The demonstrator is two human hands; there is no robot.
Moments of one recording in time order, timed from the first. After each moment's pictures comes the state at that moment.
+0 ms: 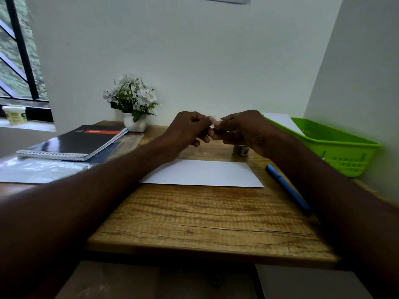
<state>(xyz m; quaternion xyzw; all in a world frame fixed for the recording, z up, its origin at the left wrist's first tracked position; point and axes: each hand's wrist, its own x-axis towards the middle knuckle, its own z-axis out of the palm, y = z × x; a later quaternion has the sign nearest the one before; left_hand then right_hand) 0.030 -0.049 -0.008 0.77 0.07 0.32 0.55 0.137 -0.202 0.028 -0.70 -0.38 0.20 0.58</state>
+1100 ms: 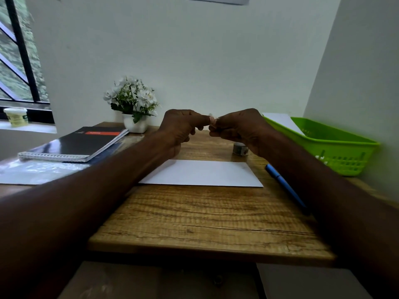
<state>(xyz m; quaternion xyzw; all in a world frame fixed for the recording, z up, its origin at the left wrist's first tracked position) 0.021 -0.051 0.006 0.71 0.16 0.36 0.59 0.128 -0.195 0.029 -0.67 -0.36 0.18 0.63</state>
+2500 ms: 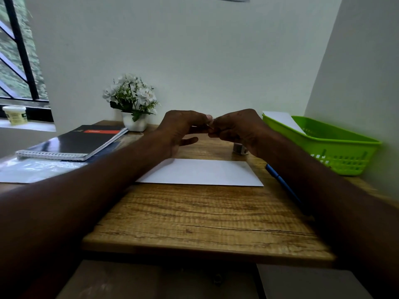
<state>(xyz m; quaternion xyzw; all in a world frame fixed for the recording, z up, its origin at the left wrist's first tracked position) 0.016 -0.053 0.004 0.69 0.14 0.30 0.64 0.123 -0.192 0.025 -0.68 -0.35 0.18 0.62</state>
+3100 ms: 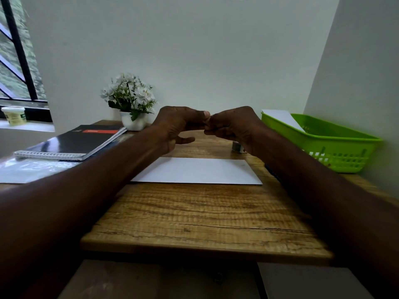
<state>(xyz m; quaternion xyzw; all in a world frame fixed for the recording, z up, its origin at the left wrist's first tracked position) 0.006 -0.057 0.013 0.68 0.15 0.30 0.65 0.123 -0.185 0.024 -0.67 -0.34 0.17 0.64</state>
